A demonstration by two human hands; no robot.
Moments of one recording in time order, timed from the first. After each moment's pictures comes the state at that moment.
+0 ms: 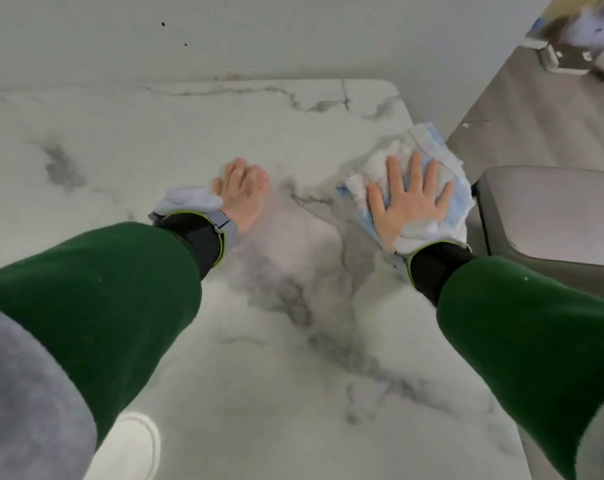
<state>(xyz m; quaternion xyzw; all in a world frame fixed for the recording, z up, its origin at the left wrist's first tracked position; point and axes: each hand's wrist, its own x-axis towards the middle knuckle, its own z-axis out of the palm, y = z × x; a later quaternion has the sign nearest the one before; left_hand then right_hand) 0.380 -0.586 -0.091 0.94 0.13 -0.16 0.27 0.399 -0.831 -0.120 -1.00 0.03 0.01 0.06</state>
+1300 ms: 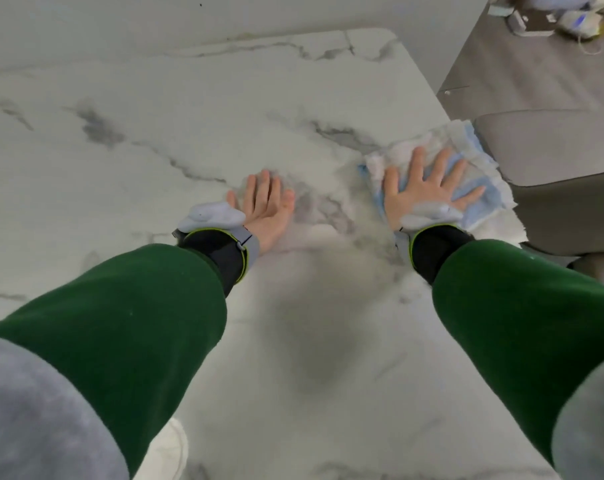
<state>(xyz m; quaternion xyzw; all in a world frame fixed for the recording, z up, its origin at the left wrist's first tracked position) 0.248 -0.566 -0.108 0.91 0.09 -0.22 0.35 0.274 -0.790 -0.104 -0.98 0.18 0.06 0.07</state>
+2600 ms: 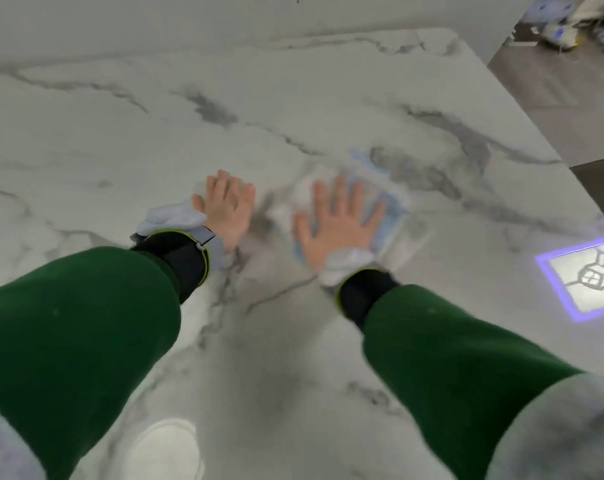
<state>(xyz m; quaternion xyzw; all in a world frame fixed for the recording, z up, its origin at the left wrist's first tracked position) 0.189 -0.337 -0.081 0.94 0.10 -0.18 0.27 0.159 -0.501 -0.116 -1.00 0.04 0.03 0.08</state>
